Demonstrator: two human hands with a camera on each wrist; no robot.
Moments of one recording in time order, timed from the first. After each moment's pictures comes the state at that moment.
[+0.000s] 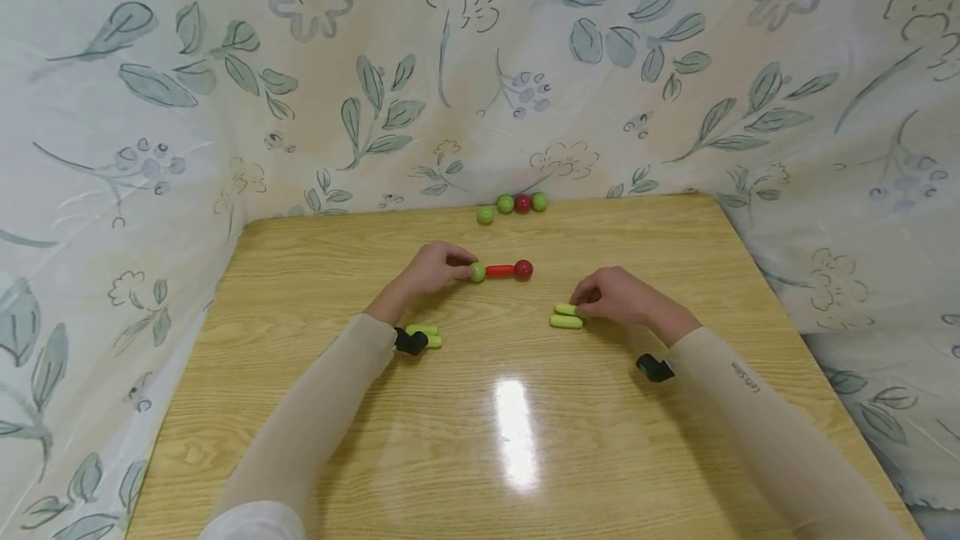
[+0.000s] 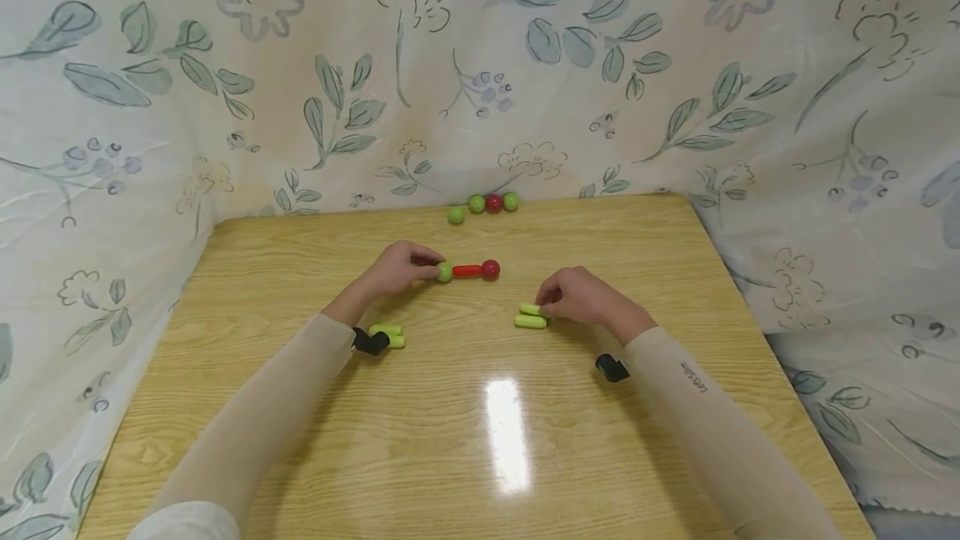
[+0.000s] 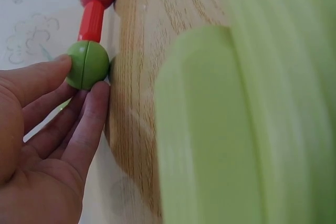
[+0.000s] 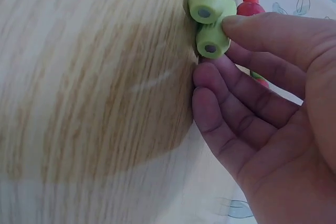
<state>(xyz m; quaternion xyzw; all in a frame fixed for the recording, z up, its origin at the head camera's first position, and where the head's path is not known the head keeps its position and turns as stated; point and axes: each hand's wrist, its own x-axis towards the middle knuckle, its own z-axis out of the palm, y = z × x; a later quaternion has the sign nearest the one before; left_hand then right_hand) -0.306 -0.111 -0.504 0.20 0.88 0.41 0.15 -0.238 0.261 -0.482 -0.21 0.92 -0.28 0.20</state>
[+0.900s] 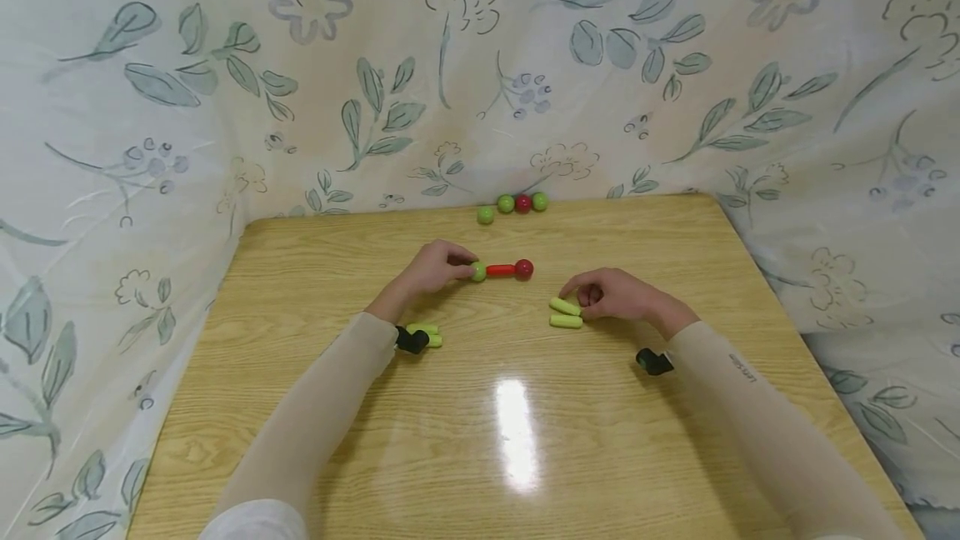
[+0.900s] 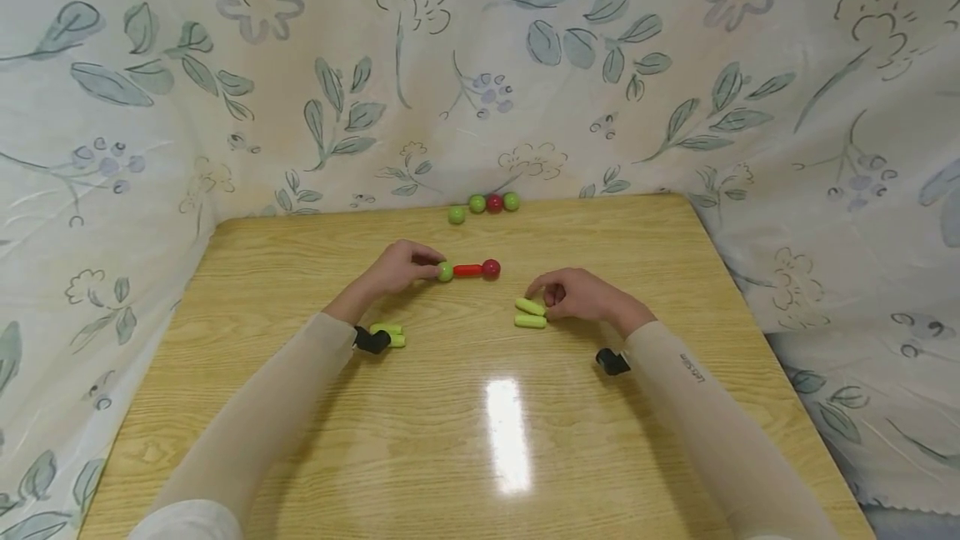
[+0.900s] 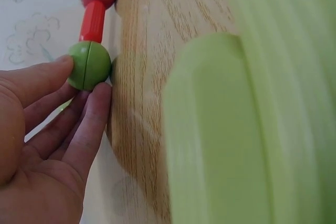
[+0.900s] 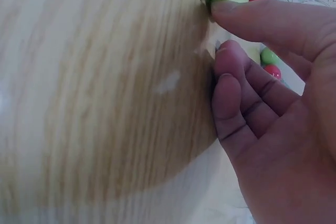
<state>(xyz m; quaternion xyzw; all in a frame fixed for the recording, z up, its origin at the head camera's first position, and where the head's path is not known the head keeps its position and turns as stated) -0.309 -0.111 -0.500 0.20 0.88 0.41 0.16 -0.248 0.271 -0.492 -0.24 0.88 -0.35 0.24</state>
